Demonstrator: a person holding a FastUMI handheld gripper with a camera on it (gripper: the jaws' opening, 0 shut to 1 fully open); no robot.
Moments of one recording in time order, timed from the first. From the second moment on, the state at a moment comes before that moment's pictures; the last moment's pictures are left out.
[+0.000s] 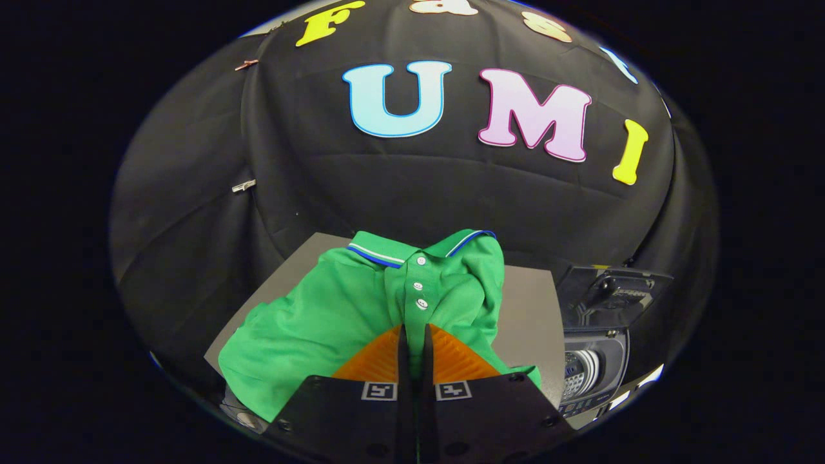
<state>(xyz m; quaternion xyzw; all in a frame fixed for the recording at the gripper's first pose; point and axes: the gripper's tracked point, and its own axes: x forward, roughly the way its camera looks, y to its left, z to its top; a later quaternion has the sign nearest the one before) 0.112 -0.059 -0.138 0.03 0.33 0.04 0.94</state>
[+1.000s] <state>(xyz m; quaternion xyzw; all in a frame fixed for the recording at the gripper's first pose) 0.085 -0.113 -0.107 -0.02 0.26 0.18 0.95</state>
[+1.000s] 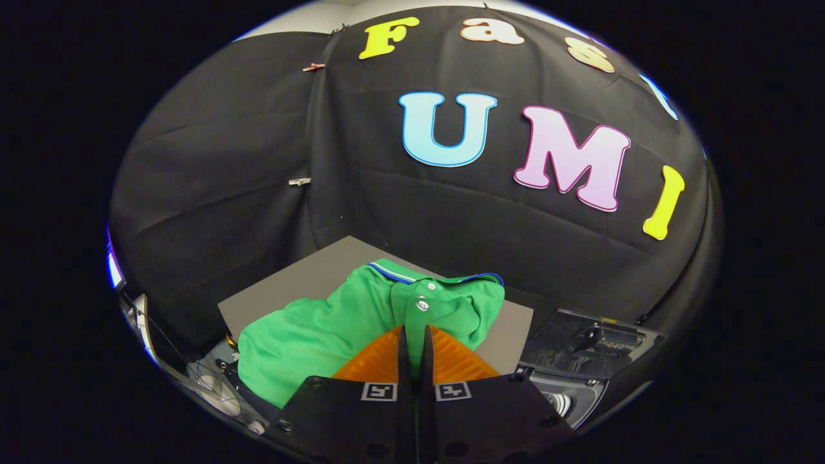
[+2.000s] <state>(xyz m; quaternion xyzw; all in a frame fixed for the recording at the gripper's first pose) 0.108 -0.268 -0.086 0.11 0.26 0.18 0.94</state>
